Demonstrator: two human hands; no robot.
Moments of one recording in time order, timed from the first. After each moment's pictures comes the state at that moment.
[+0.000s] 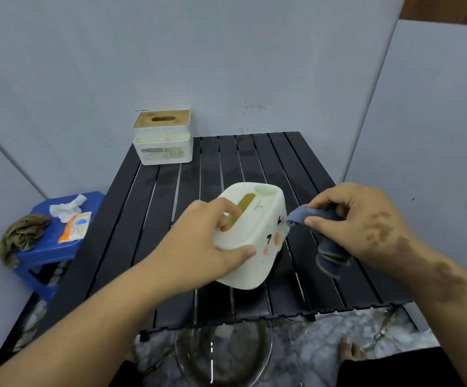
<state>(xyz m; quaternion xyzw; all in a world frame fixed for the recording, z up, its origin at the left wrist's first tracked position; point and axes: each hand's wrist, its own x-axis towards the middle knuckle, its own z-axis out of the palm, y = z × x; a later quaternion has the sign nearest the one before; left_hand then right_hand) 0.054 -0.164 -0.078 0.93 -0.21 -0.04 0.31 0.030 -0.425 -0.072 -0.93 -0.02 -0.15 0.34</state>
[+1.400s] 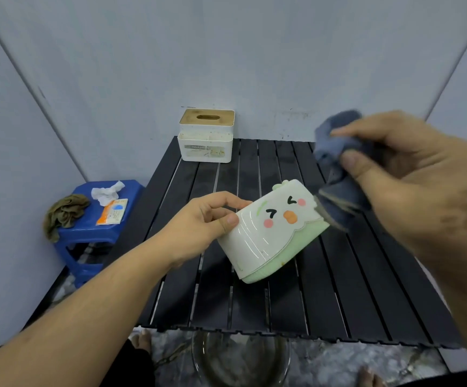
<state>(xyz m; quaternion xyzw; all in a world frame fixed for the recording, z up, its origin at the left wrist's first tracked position) 0.098 -0.097 -0.099 0.76 -0.19 -0.12 0.61 0.054 -0.359 -0.009 -0.78 -0.24 -0.33 0.47</state>
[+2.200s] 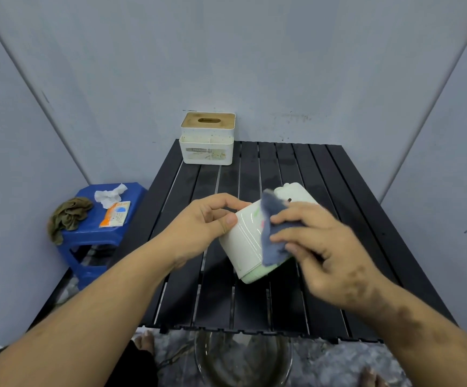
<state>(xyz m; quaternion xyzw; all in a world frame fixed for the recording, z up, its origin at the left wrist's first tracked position) 0.099 -0.096 -0.100 0.75 -0.17 -0.12 0.62 0.050 -0.337 -0.099 -0.84 -0.34 -0.23 0.35</state>
